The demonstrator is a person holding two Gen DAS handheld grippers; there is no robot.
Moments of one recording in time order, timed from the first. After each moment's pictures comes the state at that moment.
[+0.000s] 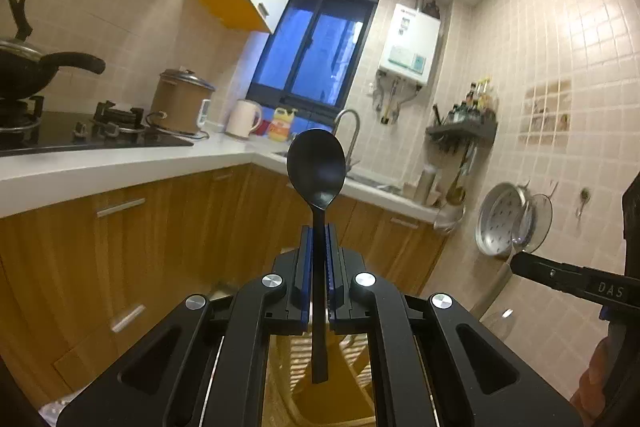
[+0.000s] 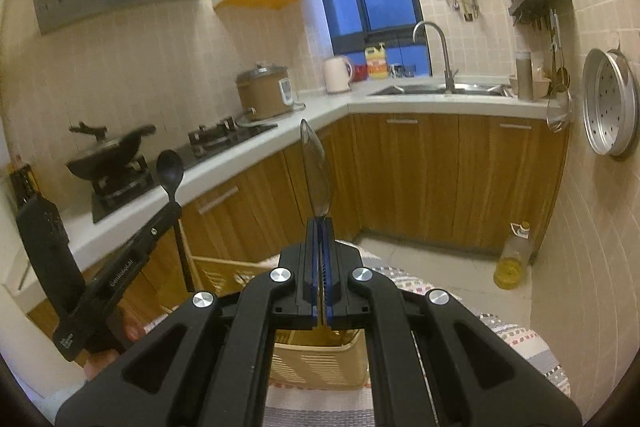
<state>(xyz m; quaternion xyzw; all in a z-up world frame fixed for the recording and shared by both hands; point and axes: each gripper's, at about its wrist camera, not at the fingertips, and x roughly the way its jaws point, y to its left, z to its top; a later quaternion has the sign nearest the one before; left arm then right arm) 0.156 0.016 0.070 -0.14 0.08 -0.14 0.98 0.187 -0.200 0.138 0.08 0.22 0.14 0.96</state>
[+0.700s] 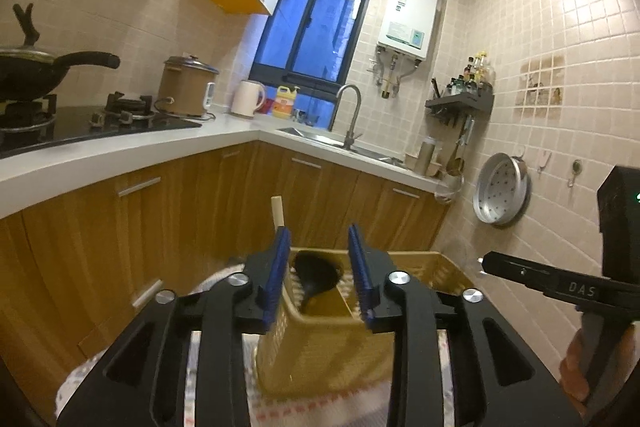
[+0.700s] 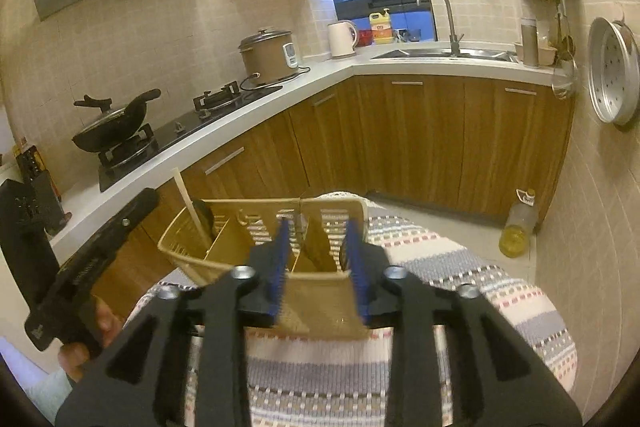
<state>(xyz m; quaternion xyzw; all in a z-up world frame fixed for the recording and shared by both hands) 0.095 0.026 0.078 -0.12 0.13 -0.15 0.97 0.150 -0.212 0.124 0.09 0.27 0.16 0.95</state>
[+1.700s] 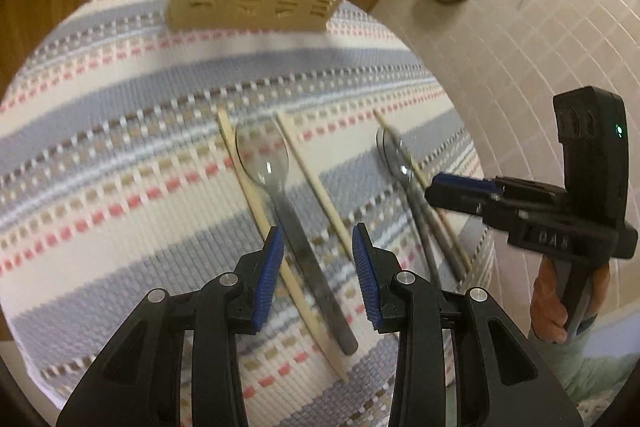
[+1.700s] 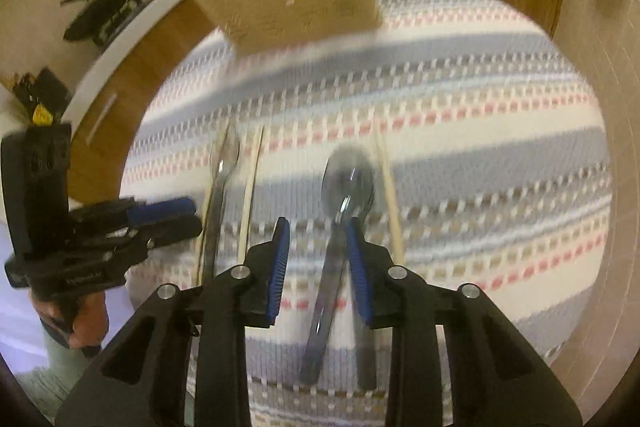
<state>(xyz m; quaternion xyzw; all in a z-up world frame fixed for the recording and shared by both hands) -0.010 -0.003 -0.056 -0.07 0.52 -0.30 0.80 0.006 -0.197 0.003 0.10 0.54 0.17 0.82</state>
